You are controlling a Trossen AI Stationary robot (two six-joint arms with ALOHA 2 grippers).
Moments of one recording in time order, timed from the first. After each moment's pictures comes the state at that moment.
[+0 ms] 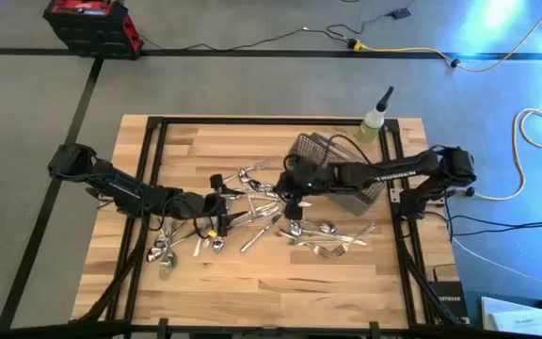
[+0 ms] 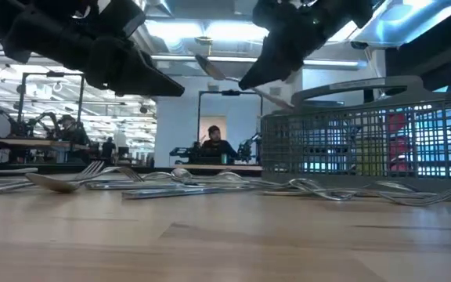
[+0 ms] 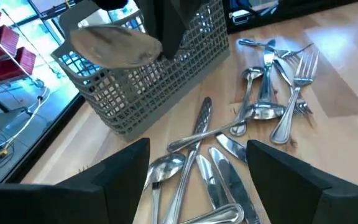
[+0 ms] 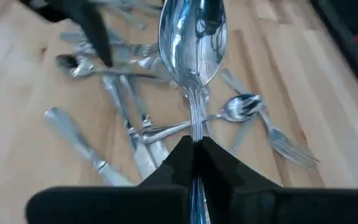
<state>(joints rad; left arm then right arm) -0.23 1.32 0.40 0.61 -0.50 0.19 0.00 1.55 1.01 -0.10 0.11 0.01</state>
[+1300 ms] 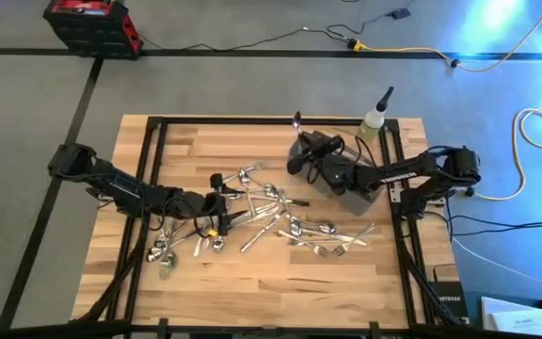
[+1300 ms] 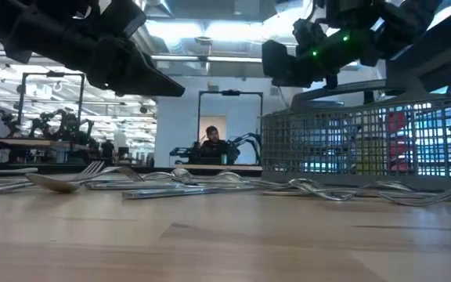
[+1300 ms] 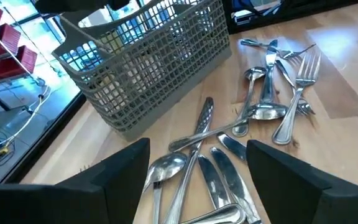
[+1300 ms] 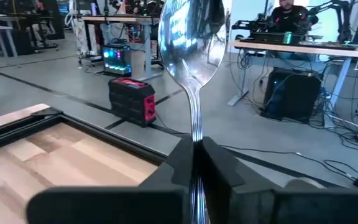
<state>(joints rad) -0.23 1.32 0.40 0.61 -0.50 0.18 -0.12 1.51 0.66 0.72 0.86 0.13</state>
